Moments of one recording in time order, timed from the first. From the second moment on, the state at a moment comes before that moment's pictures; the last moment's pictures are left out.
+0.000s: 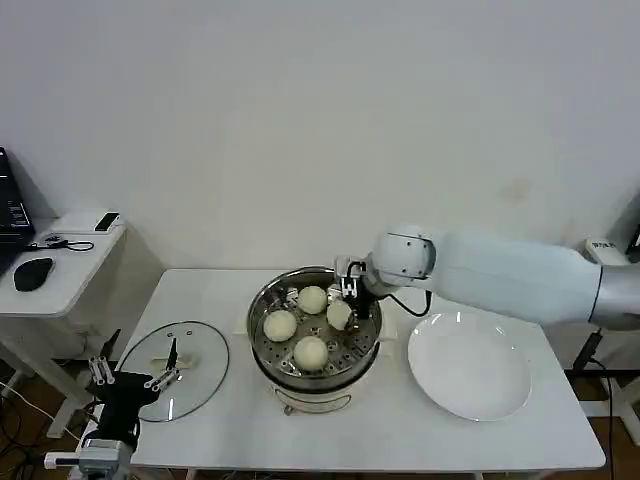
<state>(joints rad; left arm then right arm) 1.71 -1.33 -0.74 -2.29 0.11 0.16 -0.04 0.48 0.98 -1.30 1.55 0.60 -0.71 -0.64</state>
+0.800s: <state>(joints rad) 1.71 -1.33 -0.74 -2.28 0.11 0.16 -0.04 0.45 0.90 -1.20 1.65 0.55 -0.71 -0.55</state>
